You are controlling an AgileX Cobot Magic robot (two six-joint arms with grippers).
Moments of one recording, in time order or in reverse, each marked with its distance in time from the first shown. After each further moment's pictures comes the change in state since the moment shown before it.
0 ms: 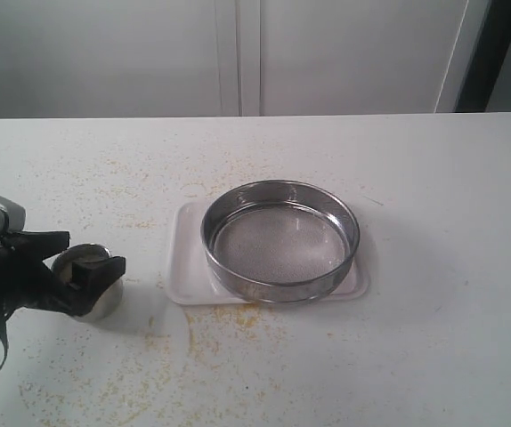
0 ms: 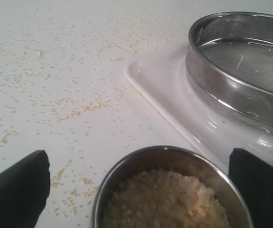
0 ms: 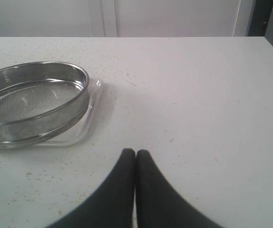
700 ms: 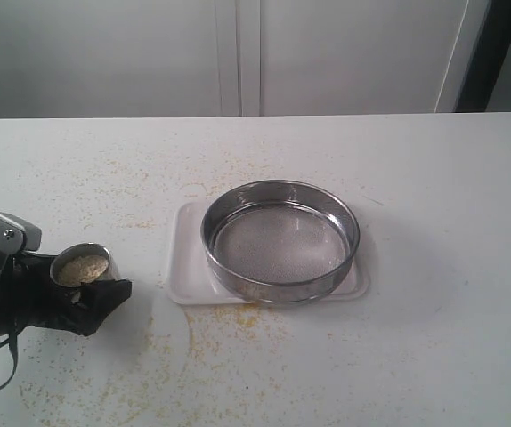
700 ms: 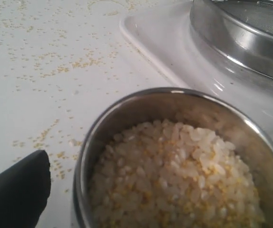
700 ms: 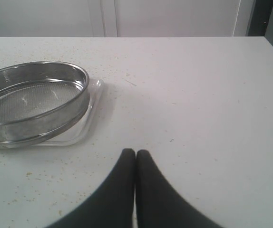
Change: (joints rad) left arm 0.000 0.122 -0.025 0.022 -0.001 0.015; right arm 0.000 0.000 0.000 0.000 0.000 0.000
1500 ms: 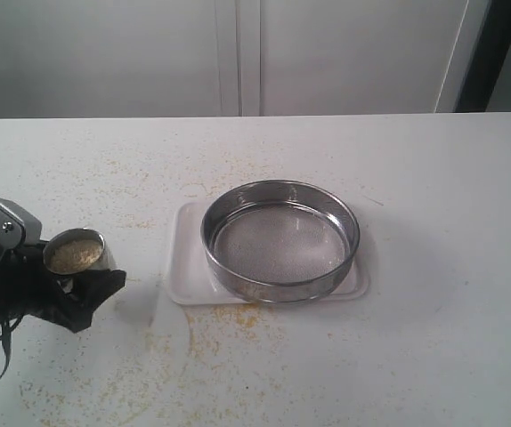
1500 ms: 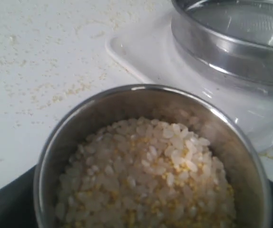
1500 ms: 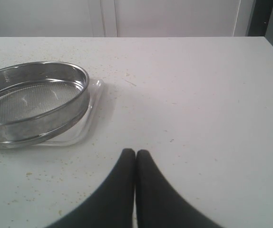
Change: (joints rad) left arm 0.000 -0.075 0.000 0.044 0.021 0.073; right arm 0.000 0.000 0.000 0.000 0.000 0.000
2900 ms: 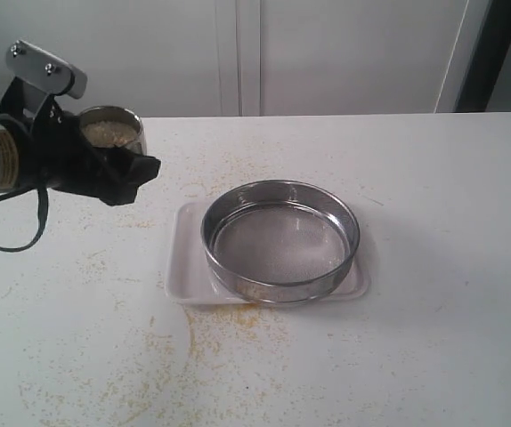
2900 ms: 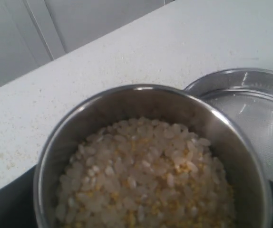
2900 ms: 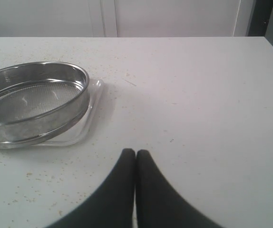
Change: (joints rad) left arm -0.293 -0.406 -0.396 0.455 0.742 -0.768; right arm 0.000 0.000 0.000 0.000 0.000 0.000
